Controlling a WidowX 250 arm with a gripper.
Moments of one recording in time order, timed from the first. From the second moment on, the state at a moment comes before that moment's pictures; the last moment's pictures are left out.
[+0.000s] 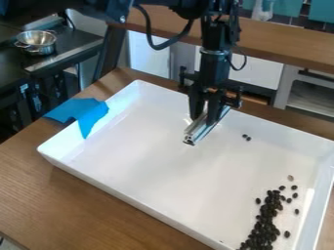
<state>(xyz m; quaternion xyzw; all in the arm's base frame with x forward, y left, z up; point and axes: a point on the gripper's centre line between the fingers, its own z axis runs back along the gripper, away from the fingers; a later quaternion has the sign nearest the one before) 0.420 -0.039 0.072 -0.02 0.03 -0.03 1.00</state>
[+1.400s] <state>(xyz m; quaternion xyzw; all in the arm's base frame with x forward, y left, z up) 0.409 -0.108 0.035 0.00 0.09 -0.05 1.00</state>
